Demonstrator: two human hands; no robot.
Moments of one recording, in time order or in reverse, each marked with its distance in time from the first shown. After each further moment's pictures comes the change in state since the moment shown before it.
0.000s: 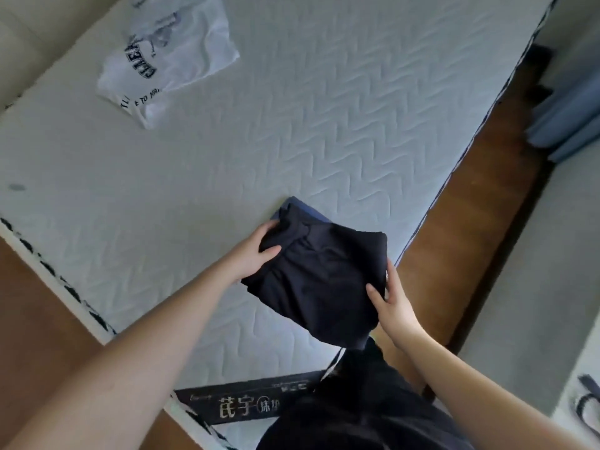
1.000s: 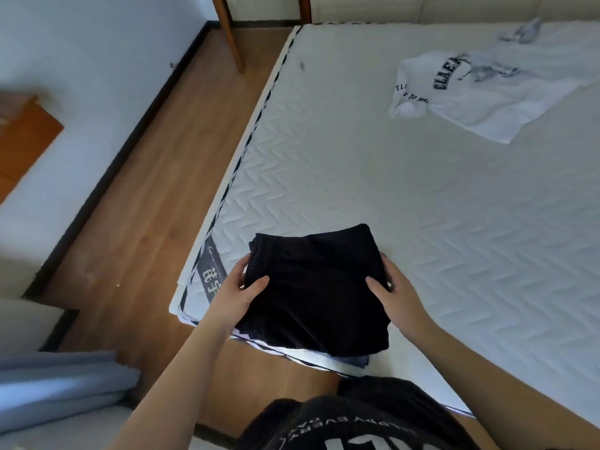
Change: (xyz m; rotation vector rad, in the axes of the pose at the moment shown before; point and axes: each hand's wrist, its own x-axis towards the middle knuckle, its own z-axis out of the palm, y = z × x) left_hand -0.164 0.127 0.150 -1.169 1.235 -0.421; right_hand 0.143 -0.229 0.002 -0.587 -1.111 -0.394
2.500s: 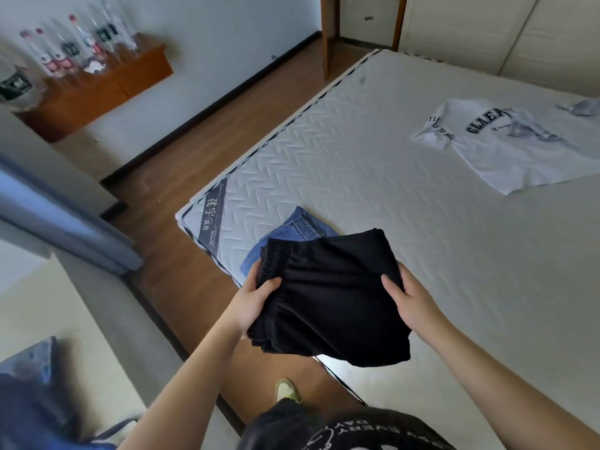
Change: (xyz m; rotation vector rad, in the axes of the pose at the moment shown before) left_hand -0.199 -0.045 0.334 -0.288 0.263 0.037; right_hand -0.095 0.061 -0.303 -0.257 -0.377 -0.139
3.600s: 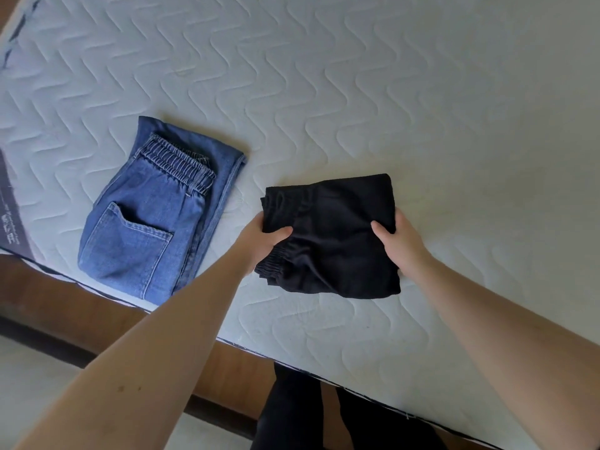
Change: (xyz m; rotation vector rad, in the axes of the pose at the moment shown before) left_hand 0.324 -0.228 0.159 0.367 -0.269 -0.315; right_hand 0.154 0.331 -0.016 0.032 0.331 0.478
